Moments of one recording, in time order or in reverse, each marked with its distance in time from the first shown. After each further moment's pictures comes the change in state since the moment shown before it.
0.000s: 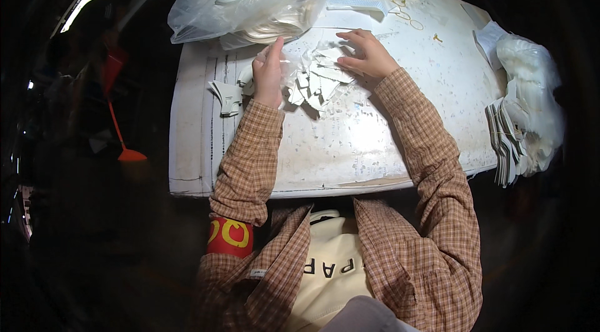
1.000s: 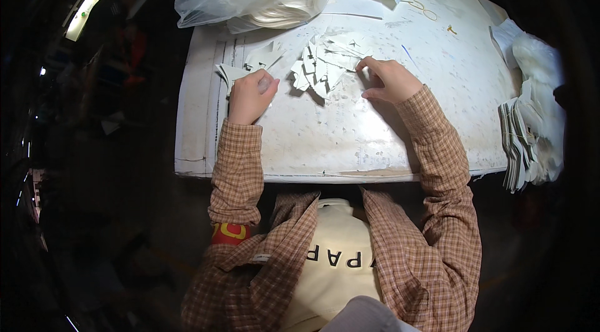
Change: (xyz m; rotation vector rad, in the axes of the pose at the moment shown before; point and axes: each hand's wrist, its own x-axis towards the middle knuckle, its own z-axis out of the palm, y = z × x) left_hand -0.038 0.006 -0.077 1.326 -0.196 0.327; right_hand -0.061 -0.024 -0.020 0.020 -0.399 0.093
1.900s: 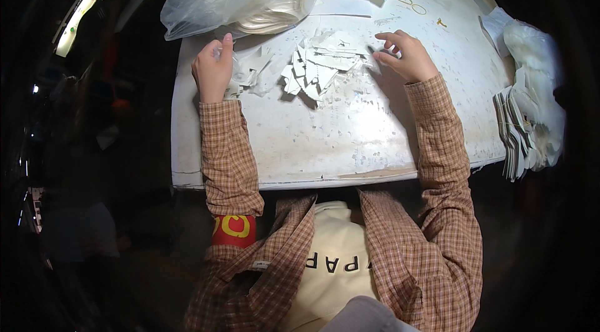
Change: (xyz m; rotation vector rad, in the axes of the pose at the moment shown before) left_hand 0.065 -0.004 -0.041 0.045 0.356 -0.114; right_hand 0.000 0.021 -0.036 -0.114 0.320 0.274
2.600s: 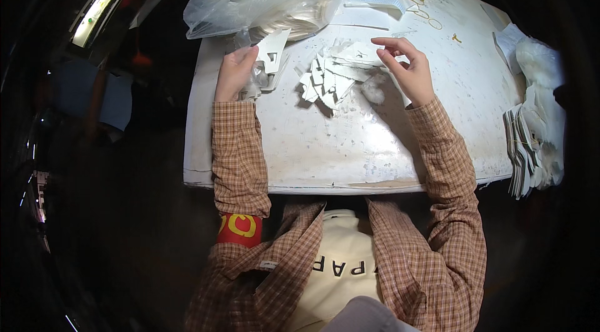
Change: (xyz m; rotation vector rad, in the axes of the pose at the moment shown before) left_hand 0.002 -0.019 0.010 -0.562 -0.336 -0.236; right_hand -0.006 -0.035 0.020 0.731 0.260 -0.166
